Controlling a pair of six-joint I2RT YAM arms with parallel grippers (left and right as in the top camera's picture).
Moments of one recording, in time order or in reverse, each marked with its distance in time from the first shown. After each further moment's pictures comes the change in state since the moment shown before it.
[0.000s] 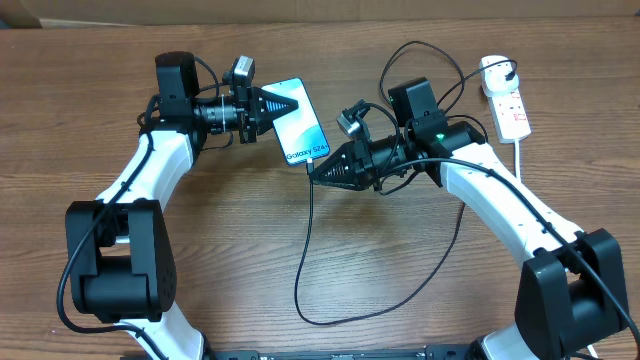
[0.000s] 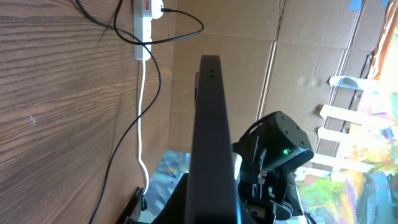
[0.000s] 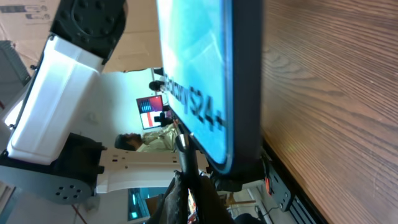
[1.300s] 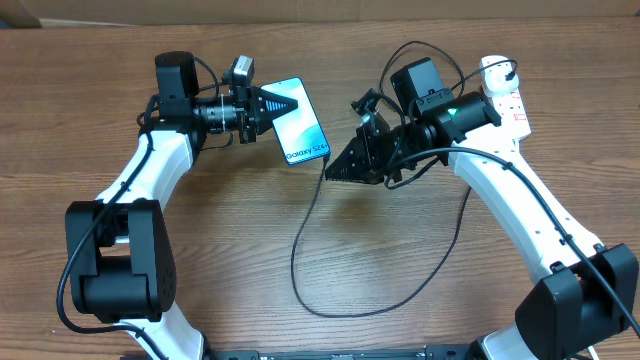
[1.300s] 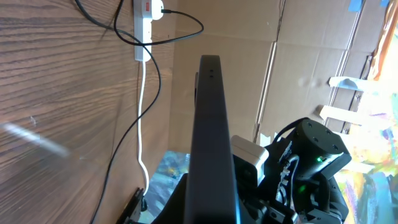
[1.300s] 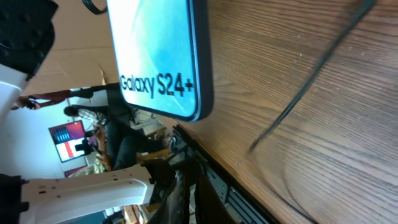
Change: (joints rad) left arm 0.000 0.000 0.001 0.000 -0.002 0.000; right arm 0.006 -0.005 0.251 -0.491 0.362 -0.241
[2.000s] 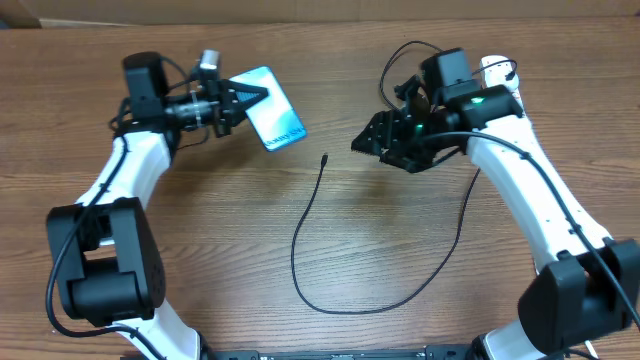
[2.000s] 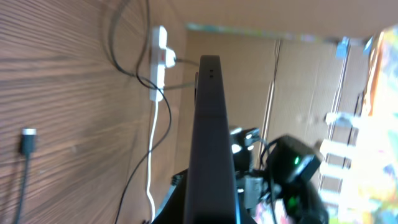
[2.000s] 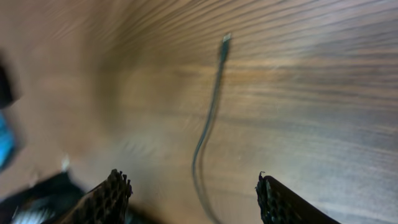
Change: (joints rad) left arm 0.134 0.000 0.002 0.004 -0.063 0.000; right arm -0.081 0.033 0.000 0.061 0.386 0.177
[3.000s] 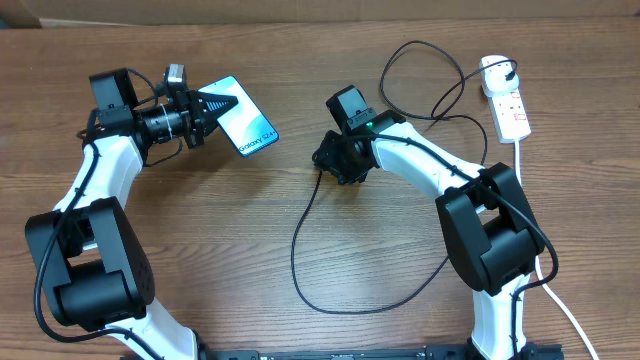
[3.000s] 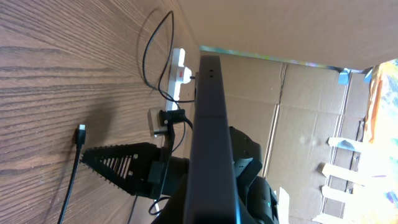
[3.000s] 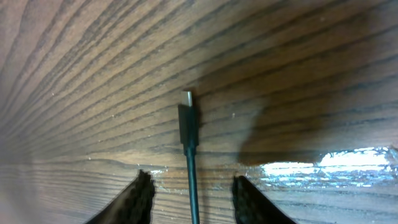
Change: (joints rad) left arm 0.109 0.000 0.000 -0.206 -0.005 0.179; right arm 0.215 0.368 0.000 0.344 0.255 0.375
